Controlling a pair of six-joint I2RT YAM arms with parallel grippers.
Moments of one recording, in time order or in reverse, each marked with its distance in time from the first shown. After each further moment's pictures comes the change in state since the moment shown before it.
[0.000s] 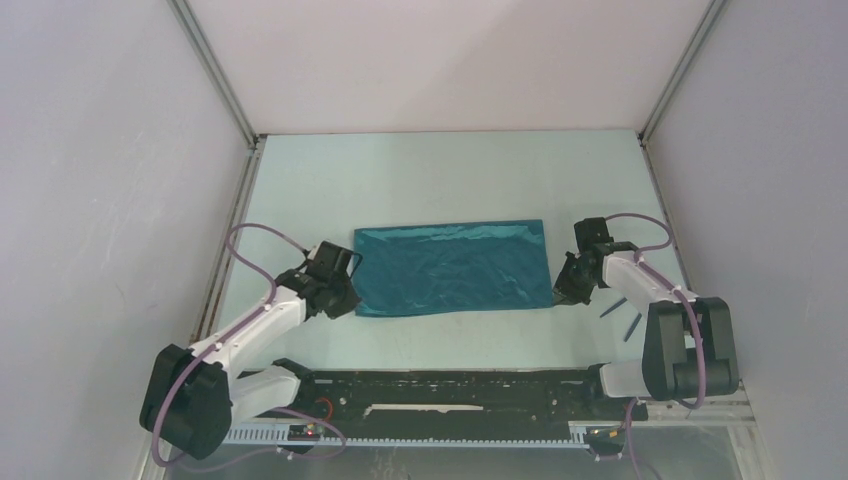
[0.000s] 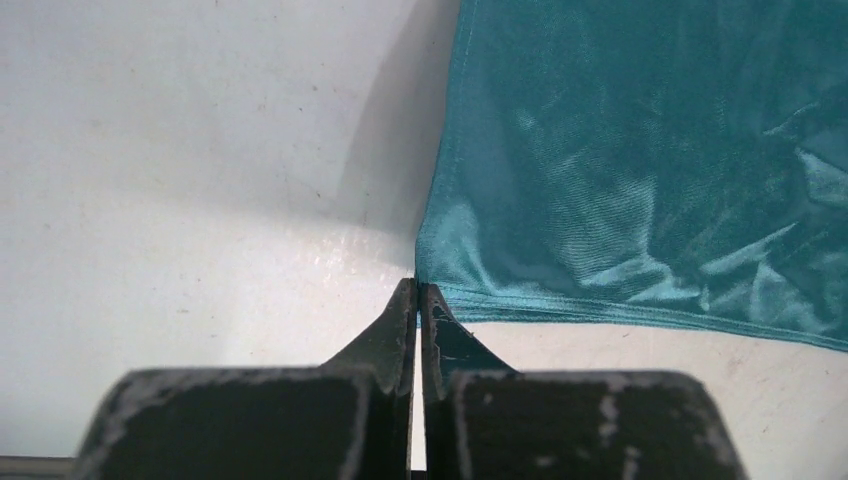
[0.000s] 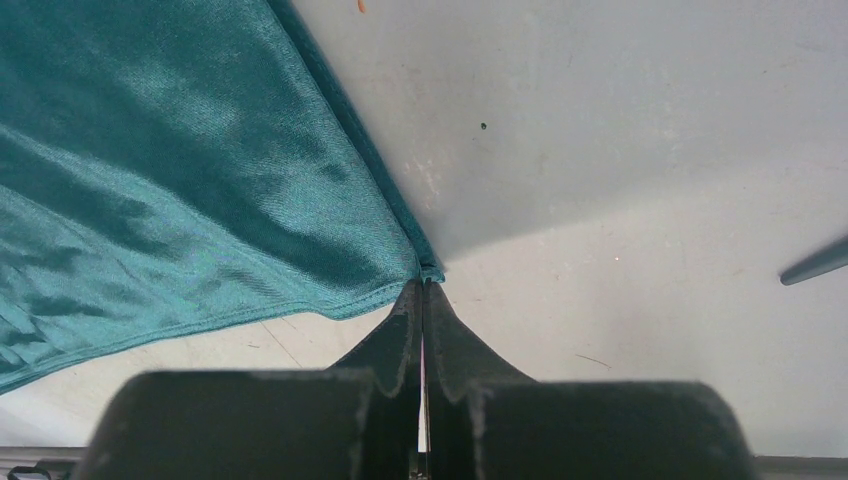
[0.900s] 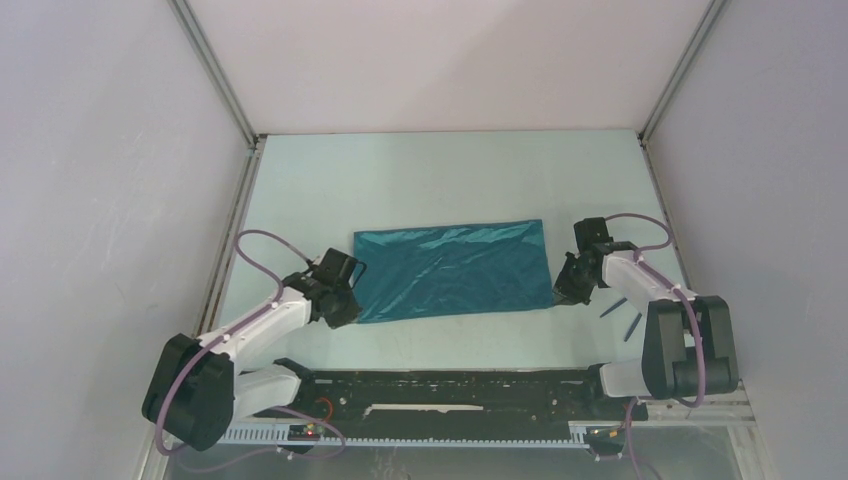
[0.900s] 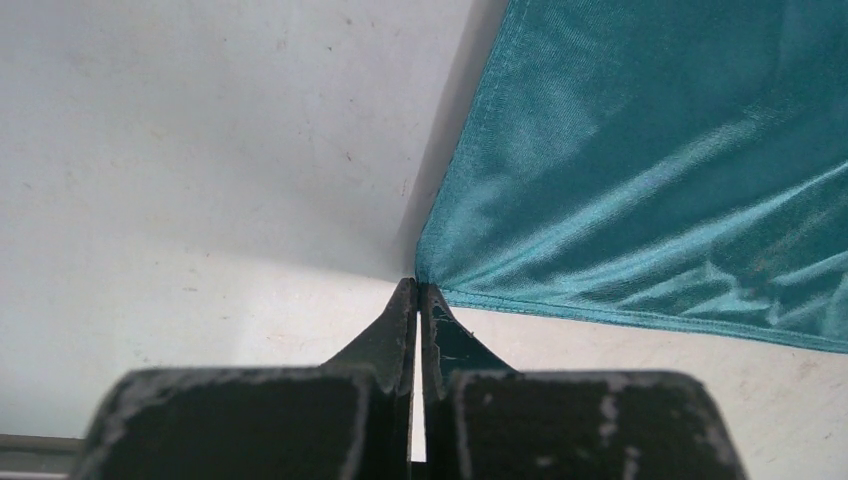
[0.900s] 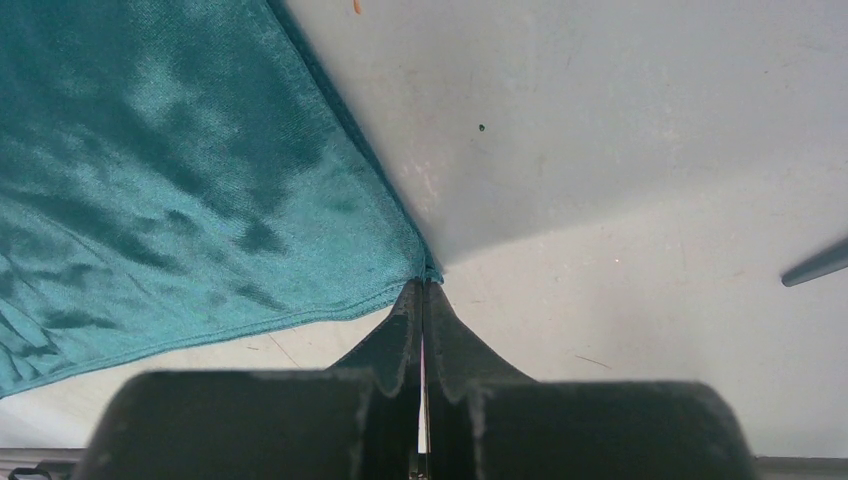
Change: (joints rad) left arm -0.025 0.028 -0.042 -0.023 0.007 -0.024; right arm 0.000 0.003 0.000 0.000 0.001 0.003
